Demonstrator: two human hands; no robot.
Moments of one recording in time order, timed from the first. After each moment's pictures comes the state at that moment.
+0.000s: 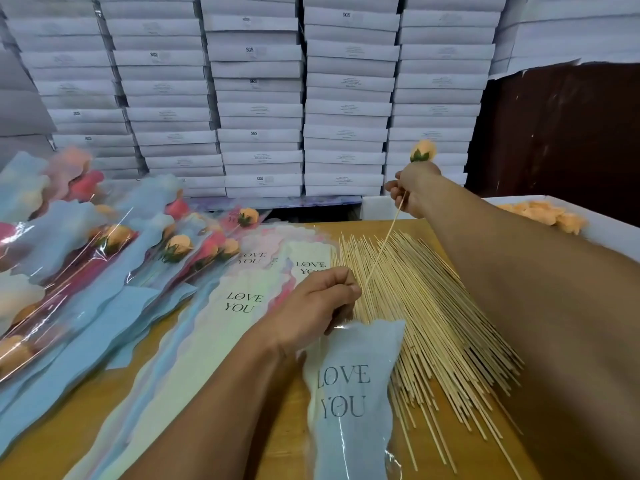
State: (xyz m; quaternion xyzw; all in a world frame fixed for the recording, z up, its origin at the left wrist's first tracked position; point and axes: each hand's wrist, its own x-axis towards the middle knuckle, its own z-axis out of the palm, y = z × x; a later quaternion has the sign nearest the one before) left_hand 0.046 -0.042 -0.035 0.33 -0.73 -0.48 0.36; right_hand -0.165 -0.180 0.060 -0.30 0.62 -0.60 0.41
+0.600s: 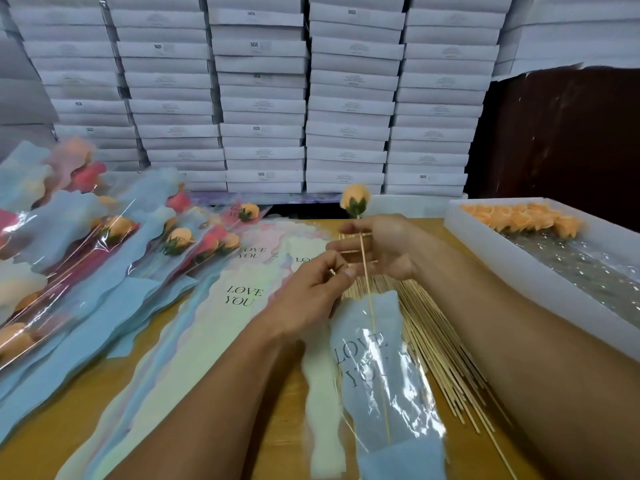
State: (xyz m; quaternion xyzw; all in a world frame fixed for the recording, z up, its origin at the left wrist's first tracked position) left_hand 0.044 -0.057 -0.048 0.34 -0.72 -0.42 0.43; right_hand -0.120 -0.099 0.008 -0.46 0.52 -0.40 0.59
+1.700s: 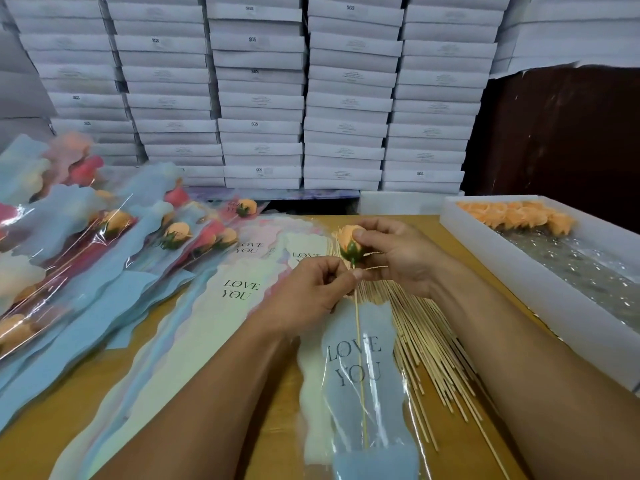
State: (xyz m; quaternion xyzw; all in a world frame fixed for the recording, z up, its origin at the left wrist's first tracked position) left_hand 0.040 -0.051 -0.046 0.35 -0.73 -0.42 0.40; right_hand -0.135 -0.065 -0.009 -0.55 0.47 -0.48 0.50
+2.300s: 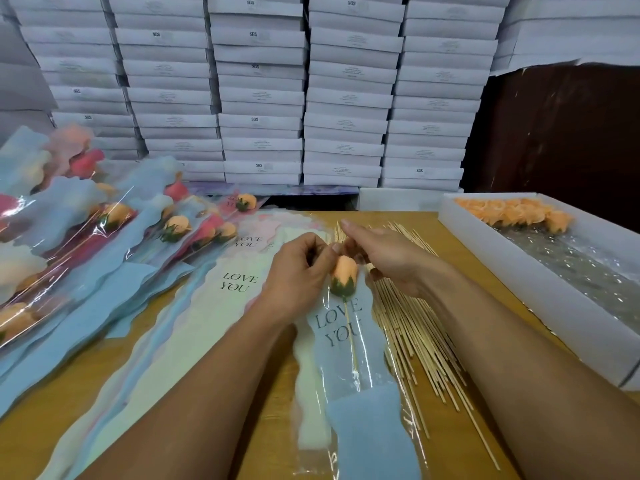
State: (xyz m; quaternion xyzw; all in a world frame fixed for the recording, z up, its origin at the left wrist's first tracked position) left_hand 0.037 -0.055 -0.043 0.43 -0.68 -0.29 0.51; right_hand -0.126 -0.062 -0.012 -0.63 0.53 -0.37 0.42
